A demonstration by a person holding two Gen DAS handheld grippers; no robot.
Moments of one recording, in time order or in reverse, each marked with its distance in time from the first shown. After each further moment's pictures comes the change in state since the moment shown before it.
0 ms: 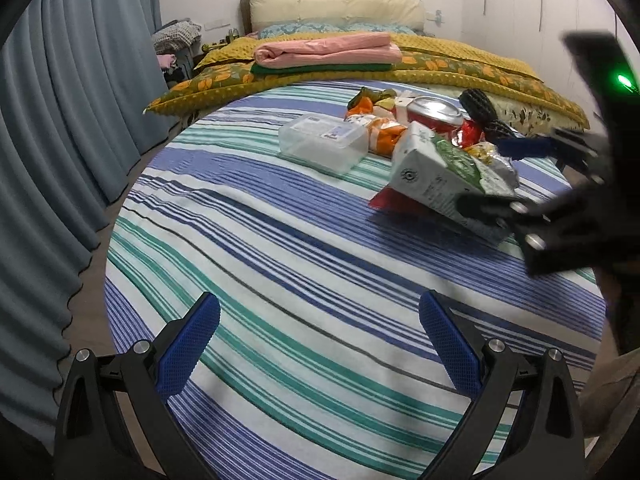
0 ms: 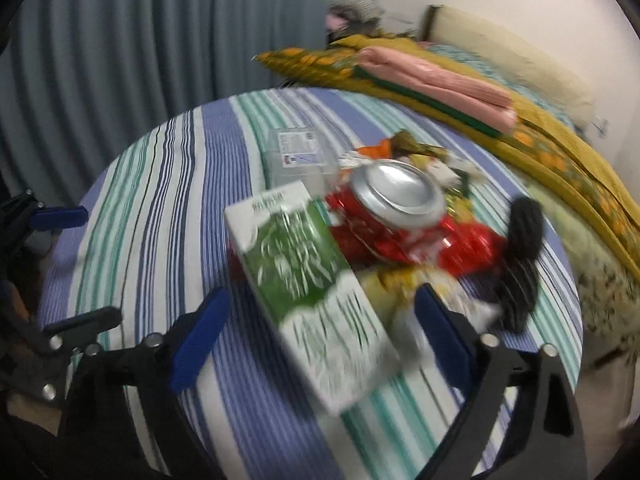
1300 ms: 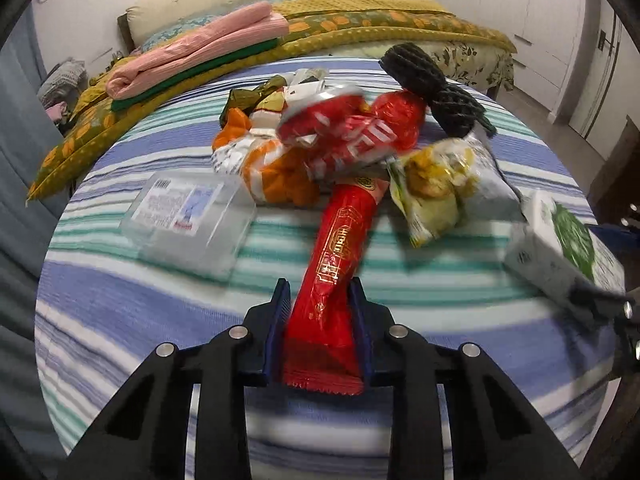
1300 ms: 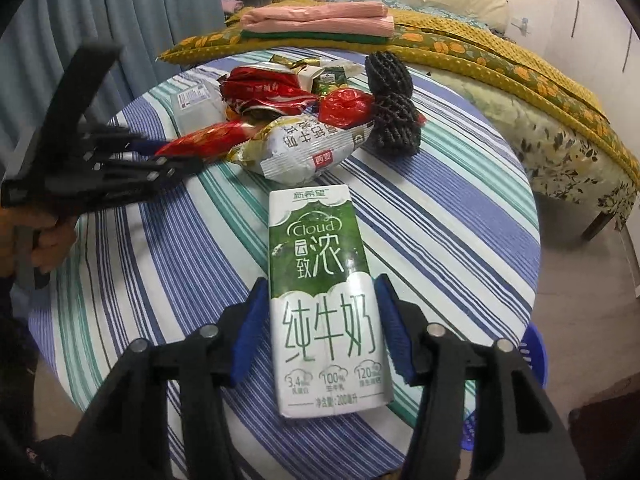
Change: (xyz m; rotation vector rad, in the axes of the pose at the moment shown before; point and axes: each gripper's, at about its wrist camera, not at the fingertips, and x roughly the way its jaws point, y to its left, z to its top) left arm 0.094 -0.068 0.079 0.325 0.087 -0.228; right arm -0.049 -0.047 -0.096 0.378 0.097 -0.143
